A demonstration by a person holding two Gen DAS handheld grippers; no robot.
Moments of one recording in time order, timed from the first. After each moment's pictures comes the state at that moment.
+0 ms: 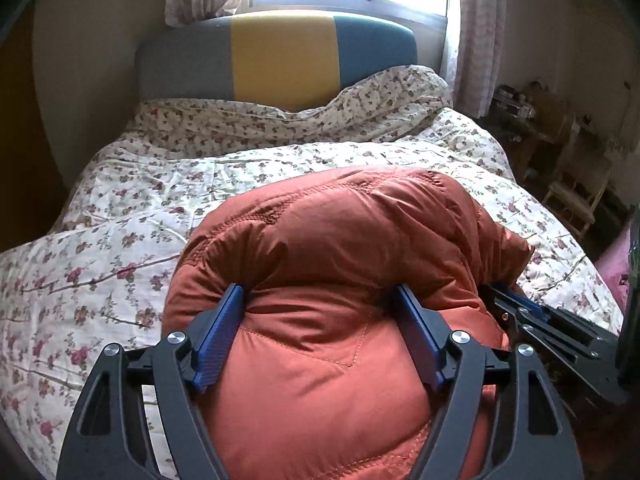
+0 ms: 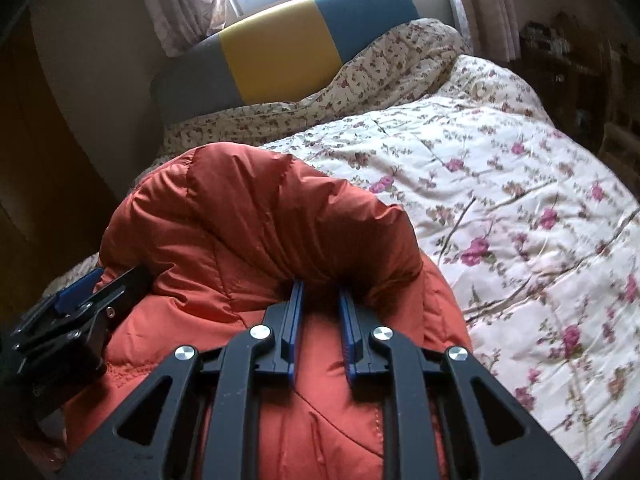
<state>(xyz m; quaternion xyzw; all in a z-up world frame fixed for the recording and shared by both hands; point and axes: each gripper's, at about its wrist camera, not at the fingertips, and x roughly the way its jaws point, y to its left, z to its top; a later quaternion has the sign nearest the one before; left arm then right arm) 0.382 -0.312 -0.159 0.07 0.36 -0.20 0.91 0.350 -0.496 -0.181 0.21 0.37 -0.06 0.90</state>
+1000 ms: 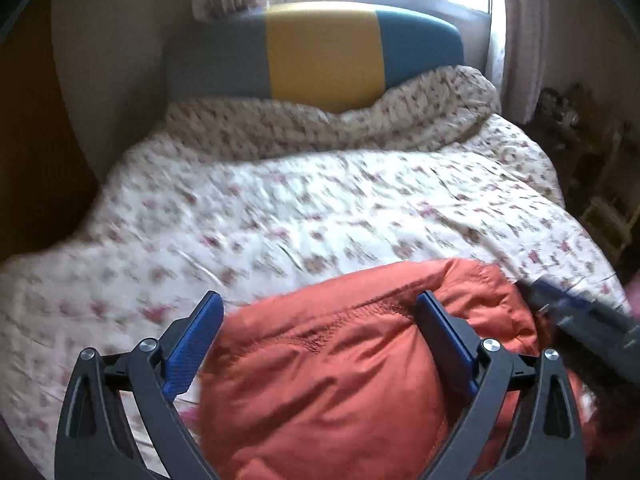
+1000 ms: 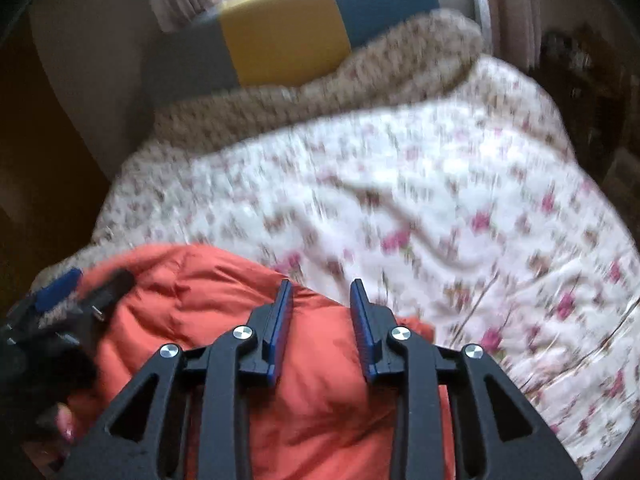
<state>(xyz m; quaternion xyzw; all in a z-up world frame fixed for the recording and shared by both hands) 0.454 -0.320 -0.141 0.06 0.39 -0.14 0.91 0.428 -0.511 -0.163 0.18 0.43 -0.05 0.88</state>
